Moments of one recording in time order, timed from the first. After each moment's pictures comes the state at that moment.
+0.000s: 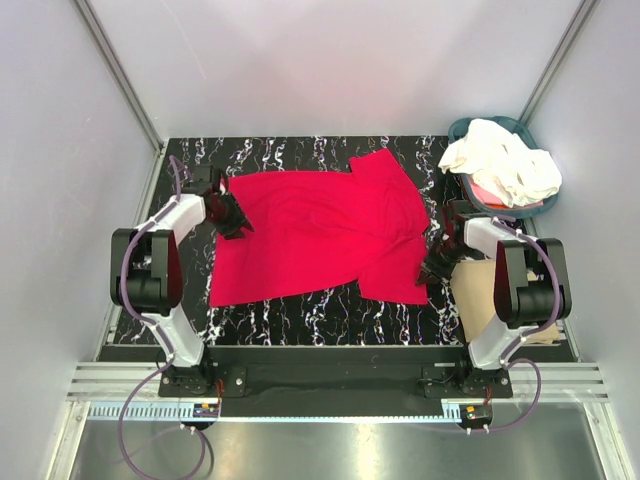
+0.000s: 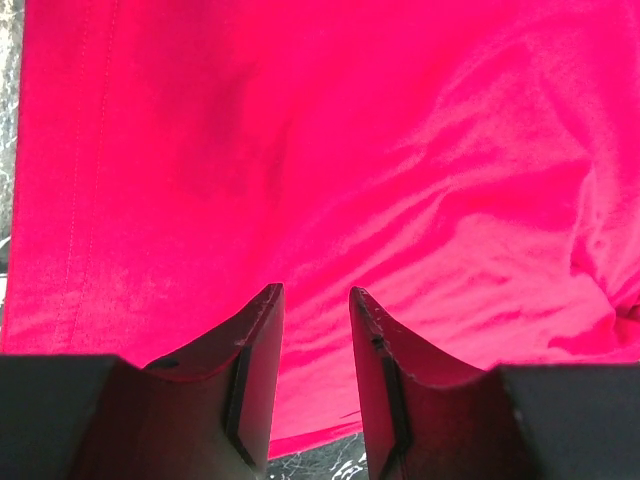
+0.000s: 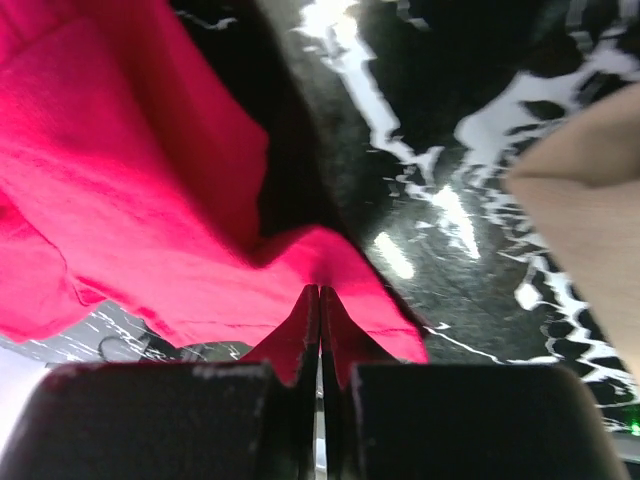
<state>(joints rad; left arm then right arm) -0.04 1.77 1.21 -0.56 0.23 -0.63 0.04 1.69 0.93 -0.71 -0.28 0.63</state>
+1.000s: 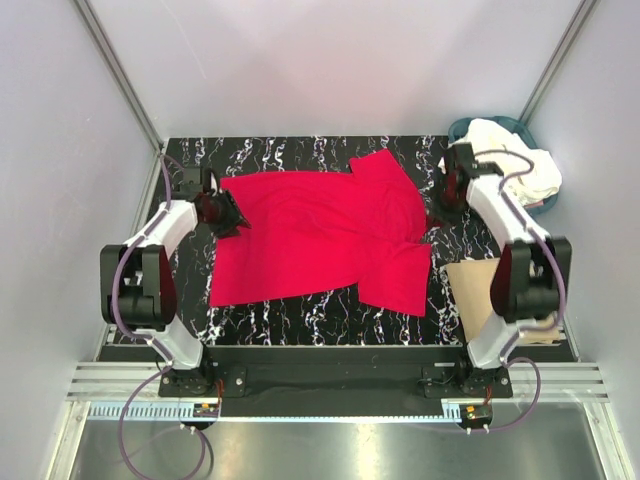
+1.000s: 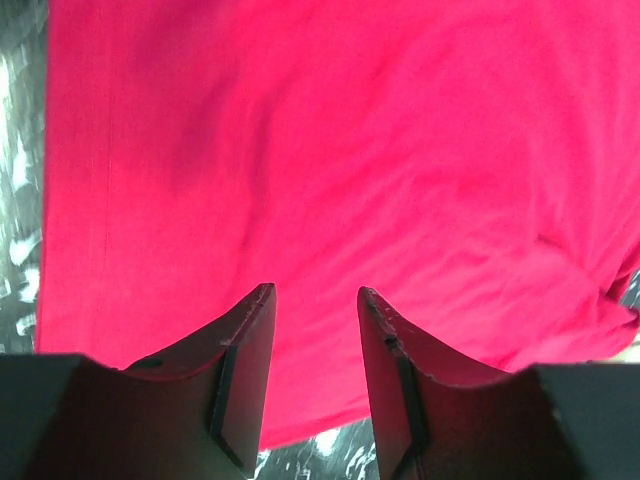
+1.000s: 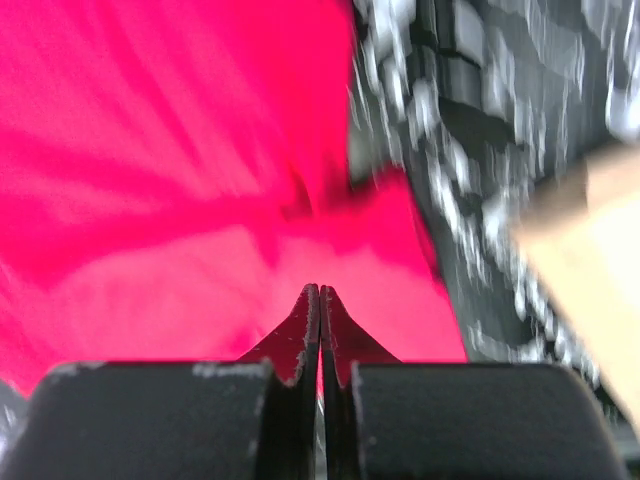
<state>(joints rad) -0.01 1.67 1.18 -0.53 0.27 -0.55 0.12 1.63 1.34 -0.93 -0.01 0.72</state>
